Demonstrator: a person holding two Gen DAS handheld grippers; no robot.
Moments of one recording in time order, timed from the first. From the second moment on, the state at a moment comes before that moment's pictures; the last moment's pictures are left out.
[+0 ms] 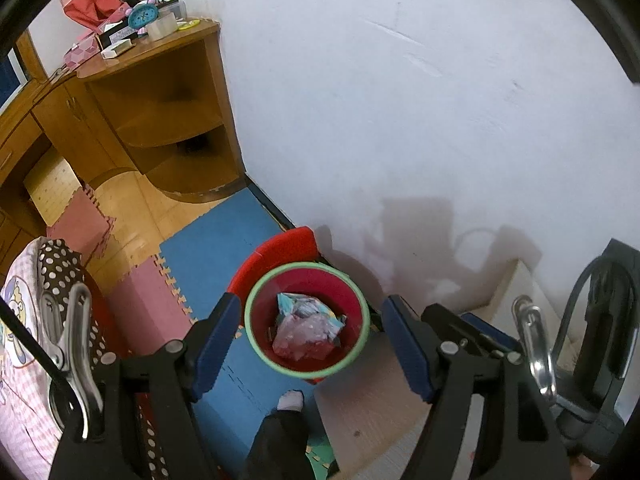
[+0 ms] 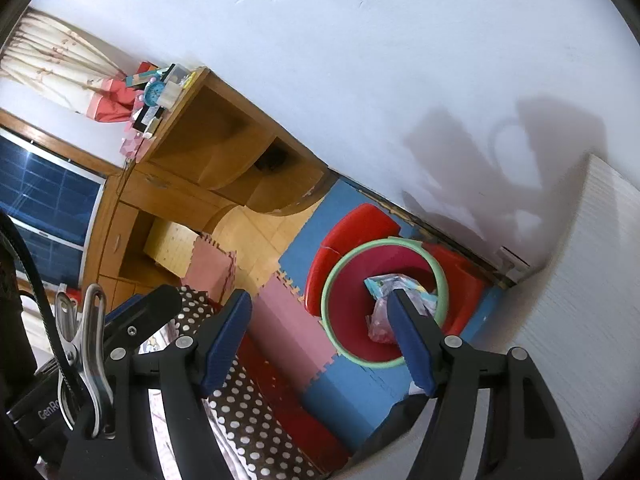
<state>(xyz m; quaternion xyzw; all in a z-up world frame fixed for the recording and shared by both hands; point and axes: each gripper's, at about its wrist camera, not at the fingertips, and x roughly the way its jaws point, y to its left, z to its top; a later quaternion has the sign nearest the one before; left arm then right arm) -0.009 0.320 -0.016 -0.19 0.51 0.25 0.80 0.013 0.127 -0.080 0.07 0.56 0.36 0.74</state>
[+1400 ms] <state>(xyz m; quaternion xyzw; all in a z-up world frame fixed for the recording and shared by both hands) -0.049 0.110 0.033 -0.15 0.50 0.31 0.80 -0.037 -0.067 -0.021 0.02 0.48 0.37 0.79</state>
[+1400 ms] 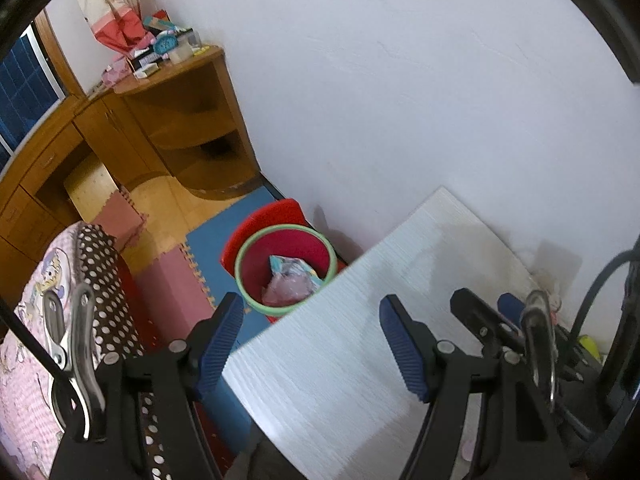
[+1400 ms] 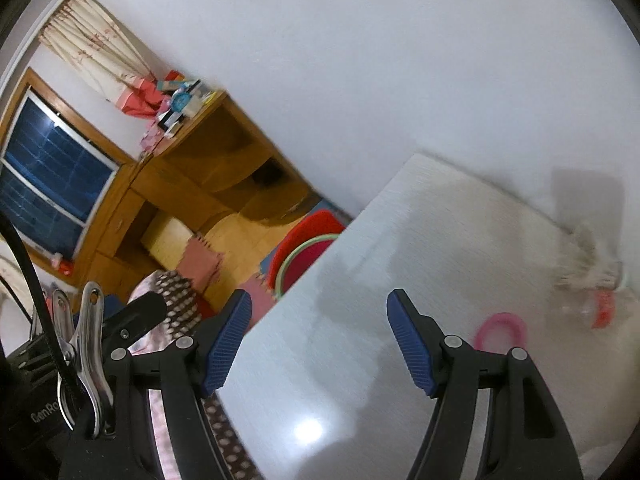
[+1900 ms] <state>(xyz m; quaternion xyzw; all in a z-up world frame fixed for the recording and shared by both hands) -0.040 0.030 0.018 -0.07 0.49 0.25 0.83 -0.054 -0.130 0.007 -0.05 0.42 0.27 0.86</state>
